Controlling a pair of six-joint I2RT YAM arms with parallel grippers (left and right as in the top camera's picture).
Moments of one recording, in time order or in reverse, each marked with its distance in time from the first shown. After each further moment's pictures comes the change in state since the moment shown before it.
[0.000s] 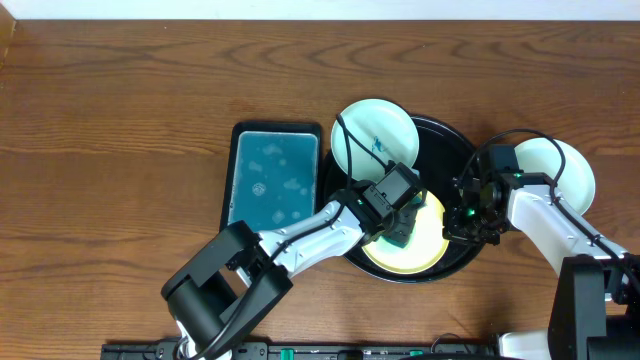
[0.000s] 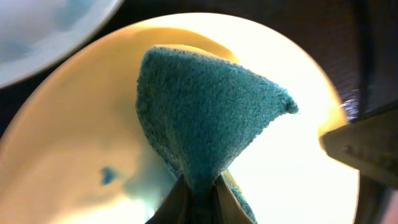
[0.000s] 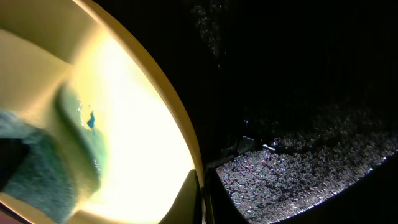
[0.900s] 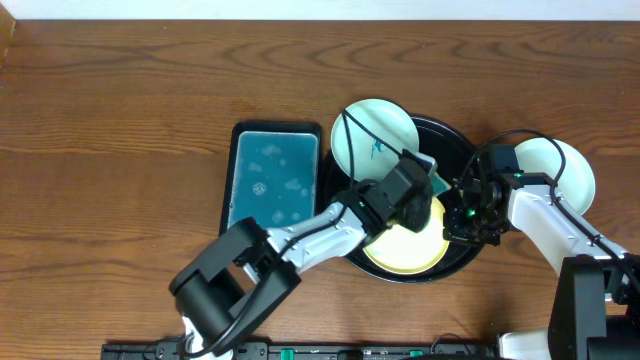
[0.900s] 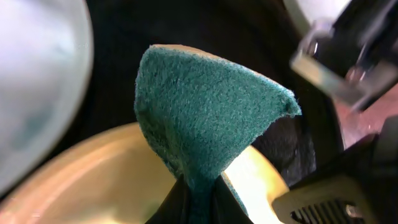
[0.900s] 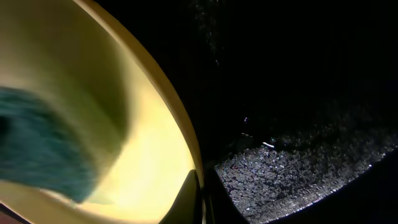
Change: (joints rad) left arm -0.008 0.038 -0.011 0.301 0.018 0.038; right arm 0.000 0.000 0.000 -0.007 0.001 0.000
